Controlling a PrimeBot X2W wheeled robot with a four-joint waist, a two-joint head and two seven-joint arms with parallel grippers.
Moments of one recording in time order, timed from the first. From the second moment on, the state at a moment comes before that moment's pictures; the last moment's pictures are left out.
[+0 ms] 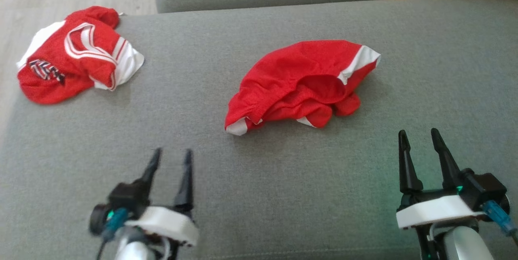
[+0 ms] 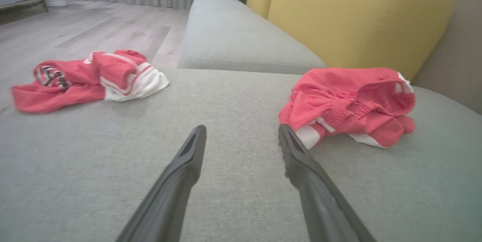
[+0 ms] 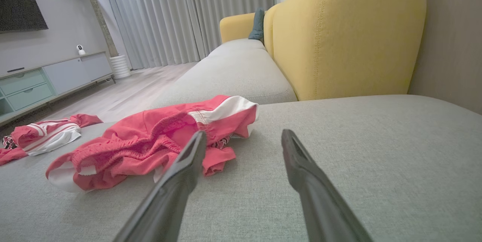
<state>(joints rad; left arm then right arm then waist) 0.00 0.06 -0.25 0.21 -0.21 0.02 -0.25 -0.02 -0.04 0.01 0.23 0.14 0.13 -0.26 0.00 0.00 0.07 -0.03</state>
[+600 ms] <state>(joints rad) -0.46 0.05 -0.58 0.38 -0.37 -0.04 -0.07 -0.15 -0.04 0.07 0.19 0.20 0.13 -0.26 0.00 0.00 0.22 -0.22</state>
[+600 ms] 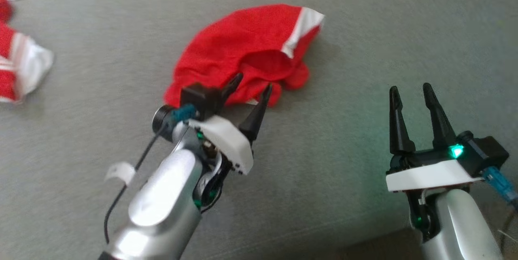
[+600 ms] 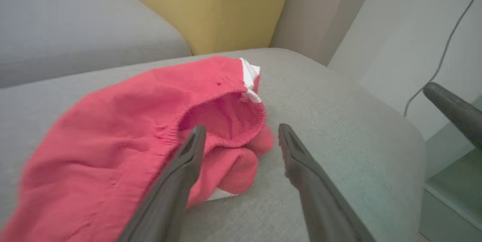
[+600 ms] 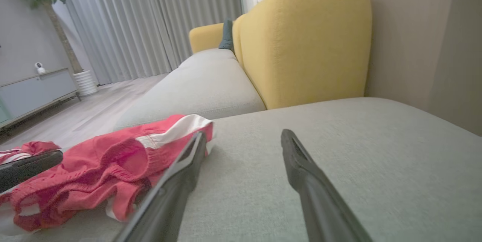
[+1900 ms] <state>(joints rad) -0.90 0.05 -0.83 0.44 -0.67 0.15 -0.24 -0.15 -0.04 0.10 0.19 0.25 0.13 -0.26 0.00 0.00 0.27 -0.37</state>
